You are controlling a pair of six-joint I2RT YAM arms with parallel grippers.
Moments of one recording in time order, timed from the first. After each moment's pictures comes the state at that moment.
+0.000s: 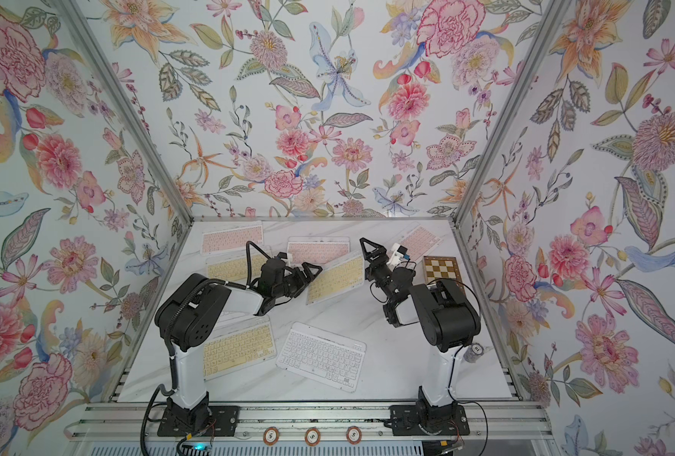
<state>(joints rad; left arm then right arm) -0.52 2.02 0.94 0.62 0.33 -1.08 0.31 1.92 0.65 1.38 -0.33 1.52</state>
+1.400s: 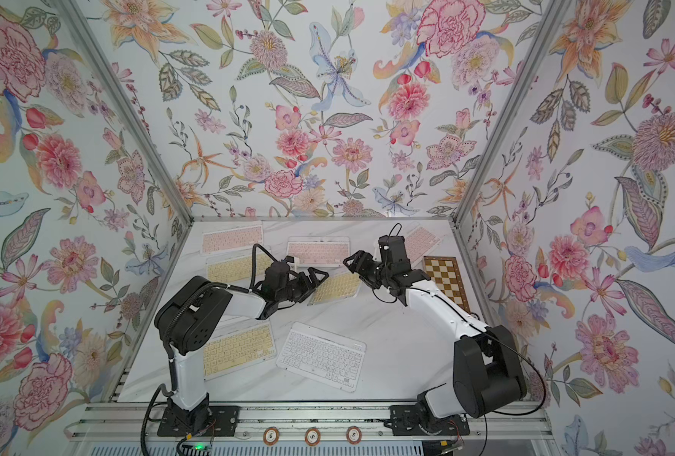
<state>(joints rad) -0.54 1.99 0.92 0.62 0.37 -1.09 0.38 1.45 1.05 -0.24 -0.37 0.84</state>
